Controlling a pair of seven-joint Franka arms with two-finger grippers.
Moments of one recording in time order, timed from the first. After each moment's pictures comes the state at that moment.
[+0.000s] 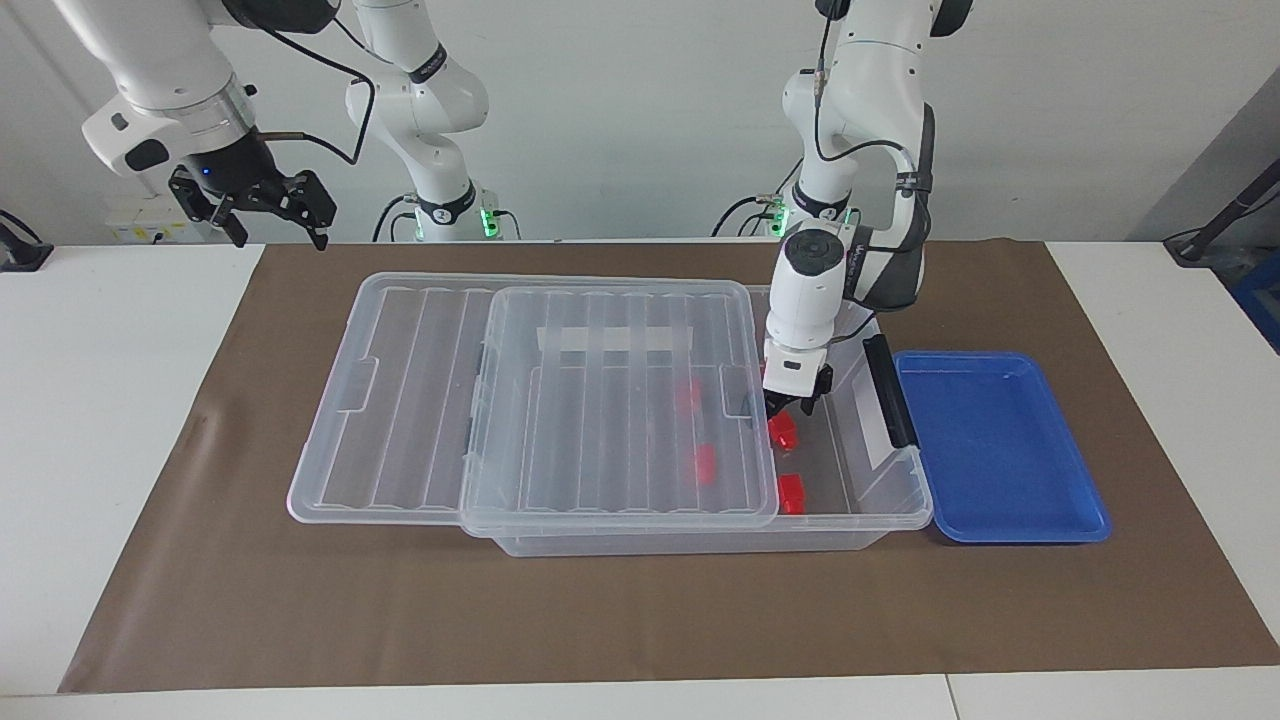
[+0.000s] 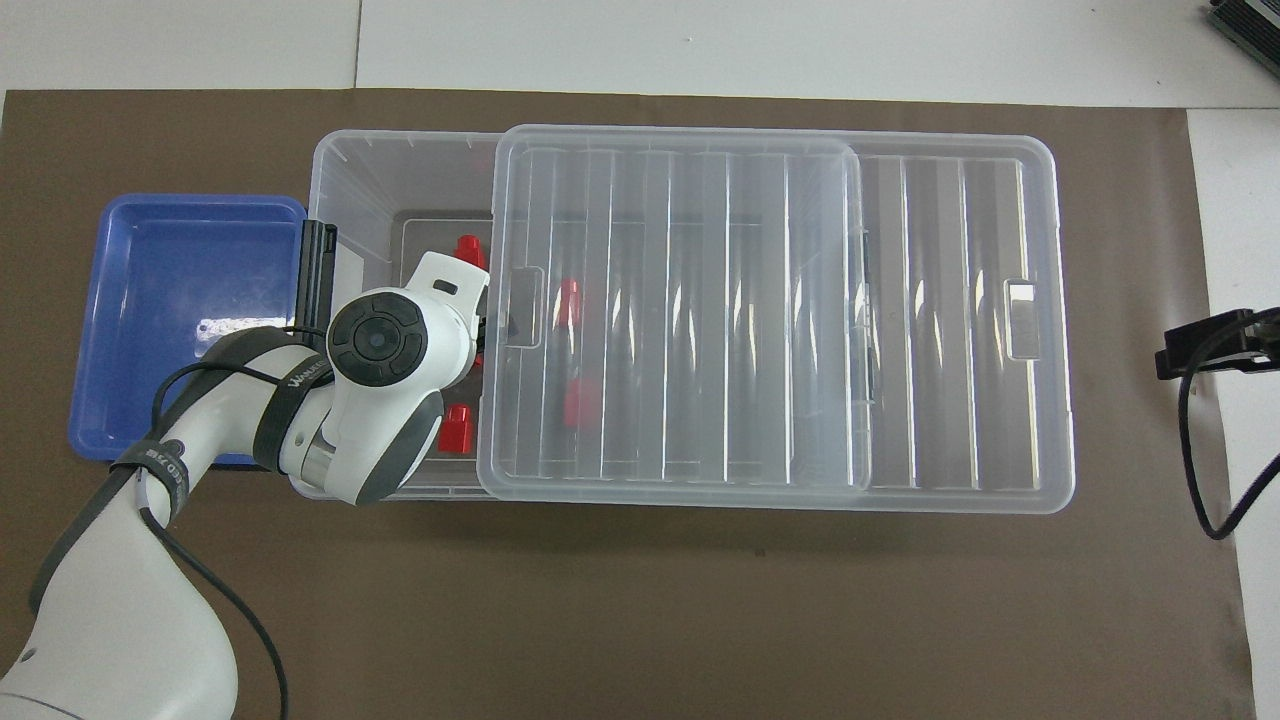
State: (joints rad) left arm -0.43 0.27 0.00 -2.06 0.16 2.44 -0.91; right arm 0.06 -0.04 -0.10 -1.55 -0.05 1.44 0.00
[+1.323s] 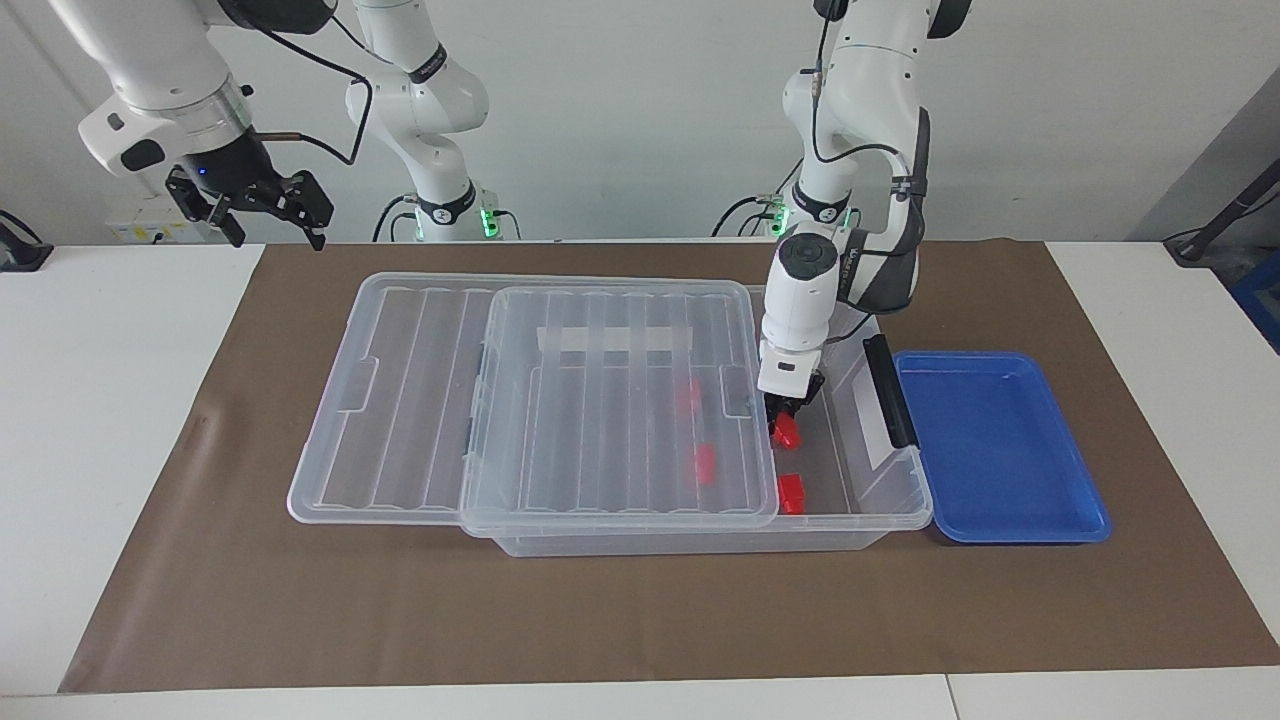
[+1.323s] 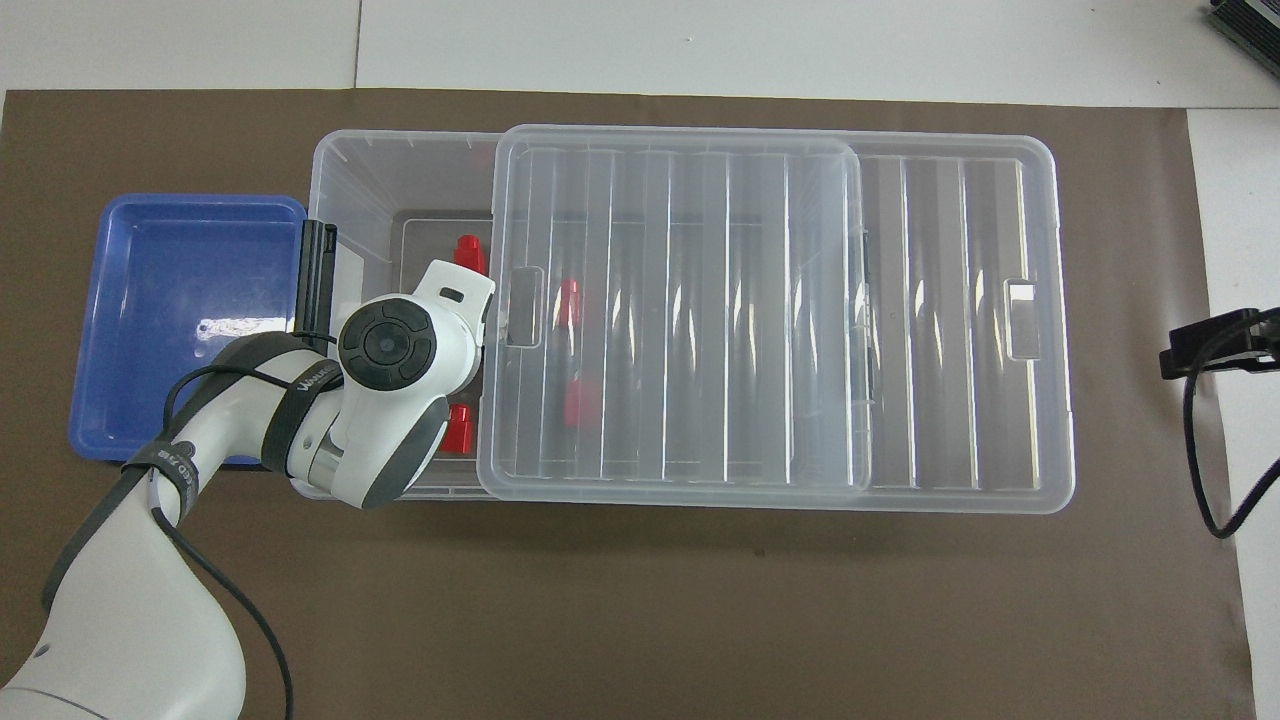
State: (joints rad) left arm -0.44 0.27 0.00 -2.07 0.16 2.44 -0.91; right arm 0.05 -0.04 -0.10 -1.55 -0.05 1.44 0.00
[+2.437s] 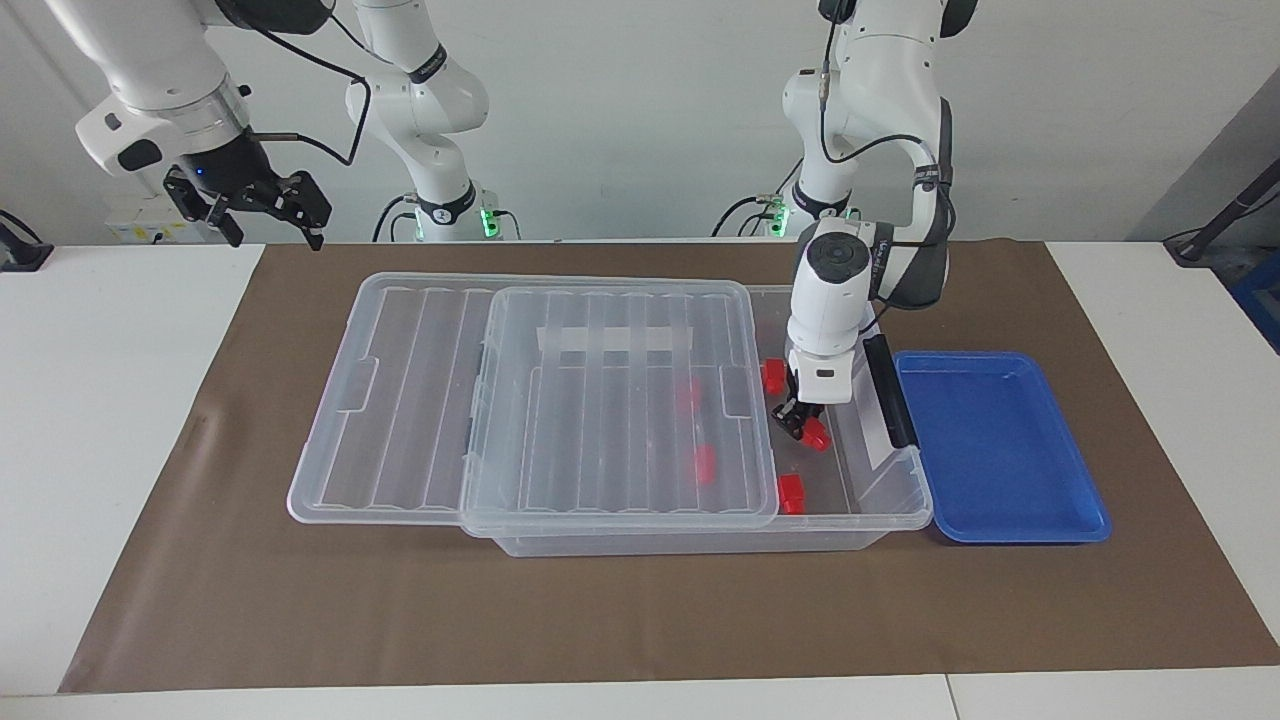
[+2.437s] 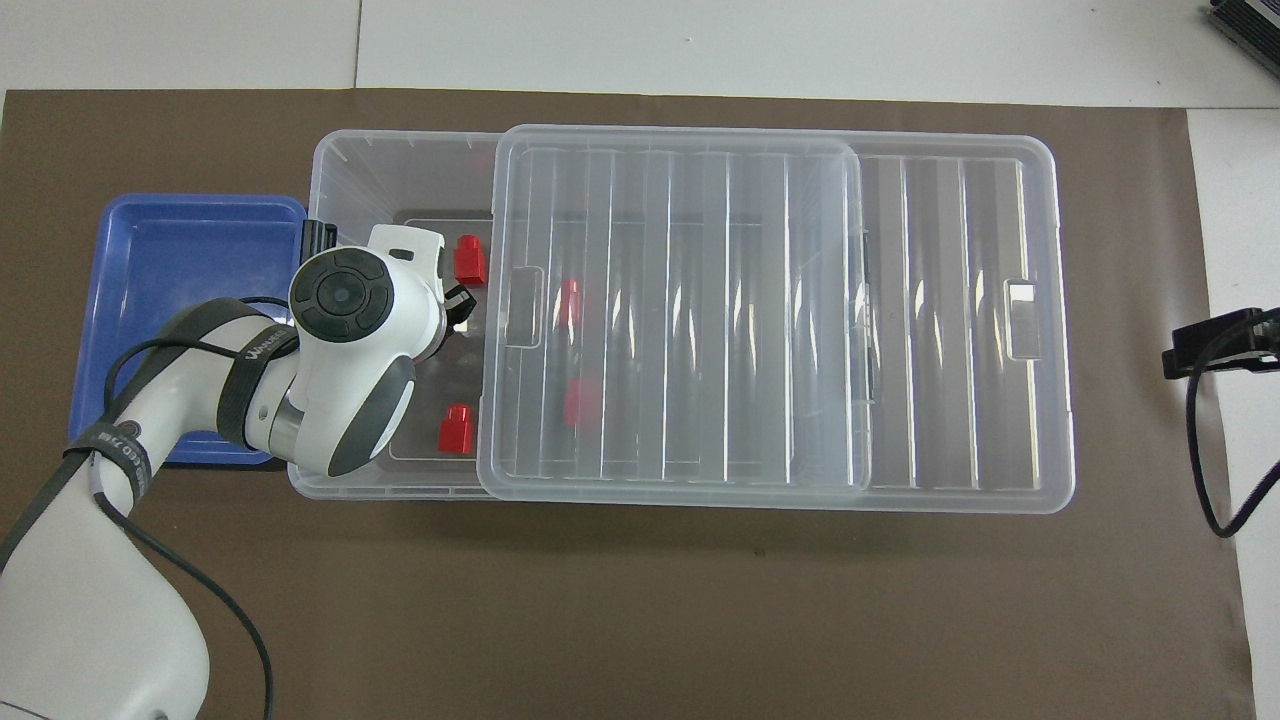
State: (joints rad) left arm -0.41 0.27 0.03 -1.99 0.15 2.33 -1.08; right arm 0.05 -0.04 -0.10 -1.55 -0.05 1.44 0.00
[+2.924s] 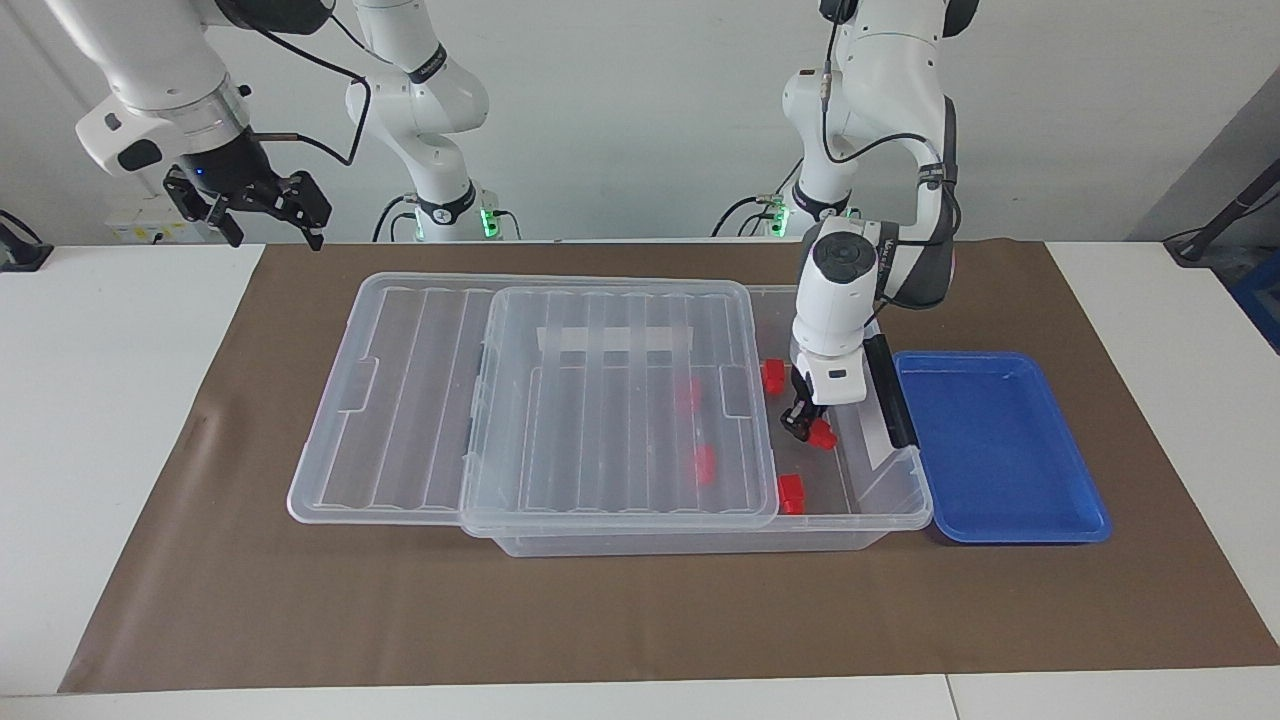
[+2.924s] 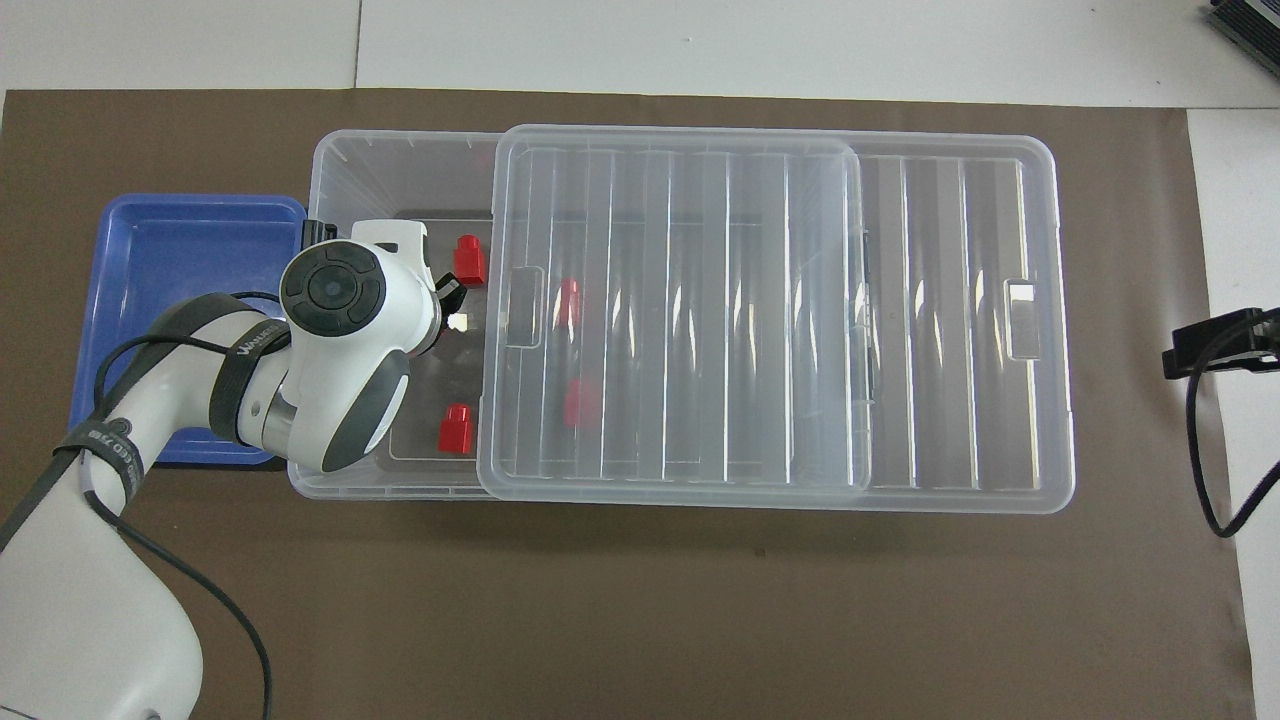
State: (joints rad) left arm -0.40 0.27 0.03 -1.97 0.15 2.32 -1.22; right arm 0.05 -0.04 -0.10 -1.55 -0.05 1.44 0.00
